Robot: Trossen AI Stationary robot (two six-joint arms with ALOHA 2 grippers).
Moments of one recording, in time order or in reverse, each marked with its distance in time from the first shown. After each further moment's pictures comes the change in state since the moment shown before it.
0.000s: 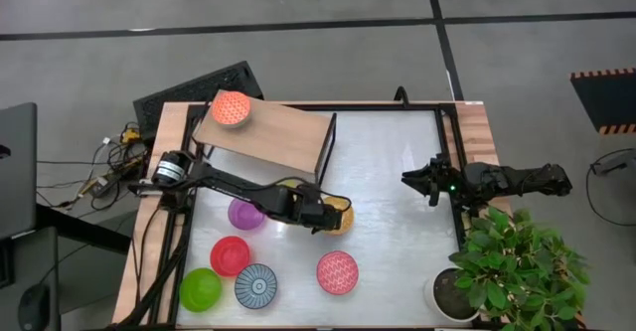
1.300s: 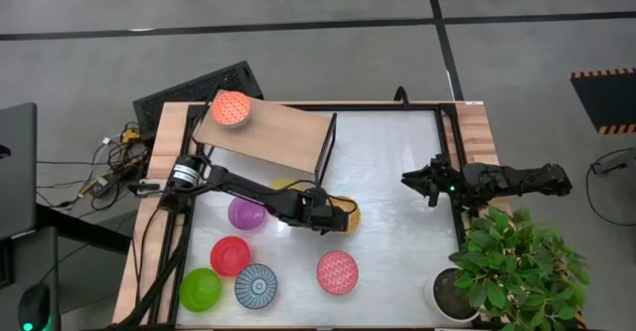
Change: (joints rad) left arm 0.020 0.116 0.000 0.126 0.075 -0.034; right arm 0.000 0.000 0.000 -0.029 0.001 -0.002
